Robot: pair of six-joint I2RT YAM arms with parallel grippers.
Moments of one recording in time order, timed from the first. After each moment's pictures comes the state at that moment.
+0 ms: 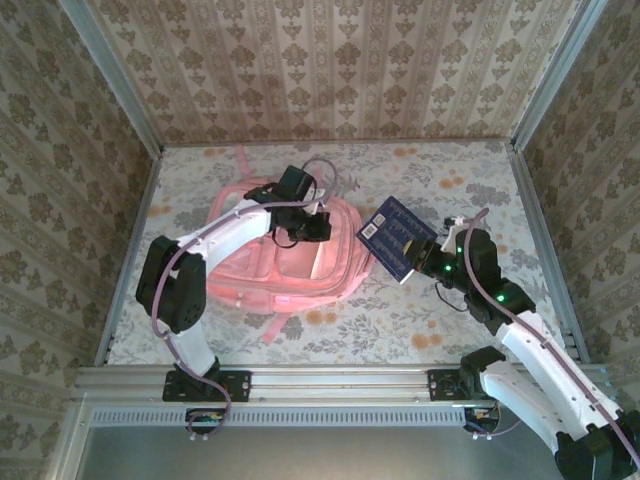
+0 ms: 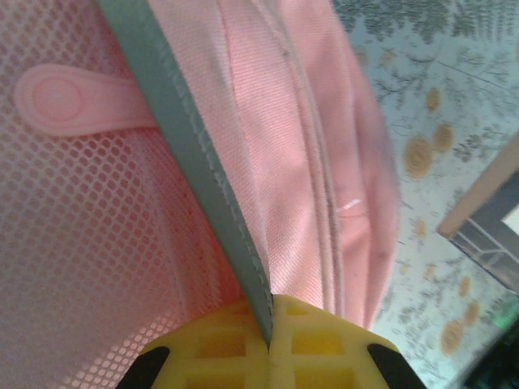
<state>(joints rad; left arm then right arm) -0.63 1.76 1.39 -0.67 0.41 -0.39 0.32 0.74 0.62 -0.36 -0.21 0.79</state>
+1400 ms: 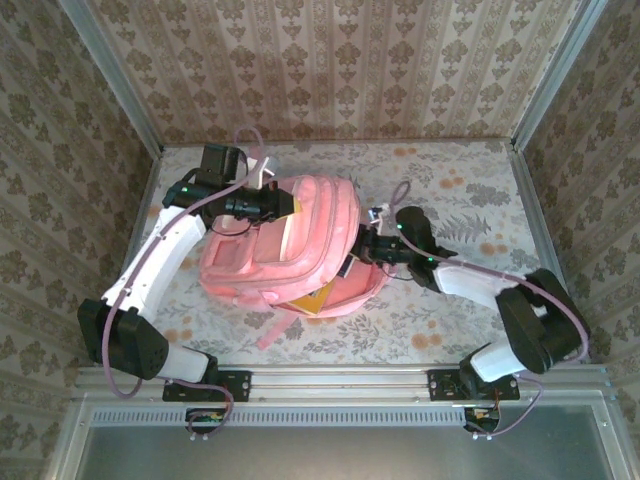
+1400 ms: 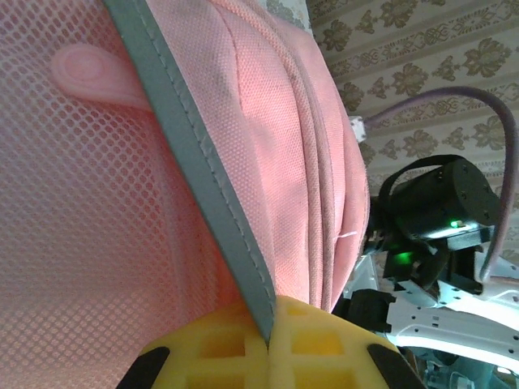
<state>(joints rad) -0.37 1.41 1.38 -0.78 0.80 -0.50 0.50 1.50 0.71 0.42 -0.66 1.05</state>
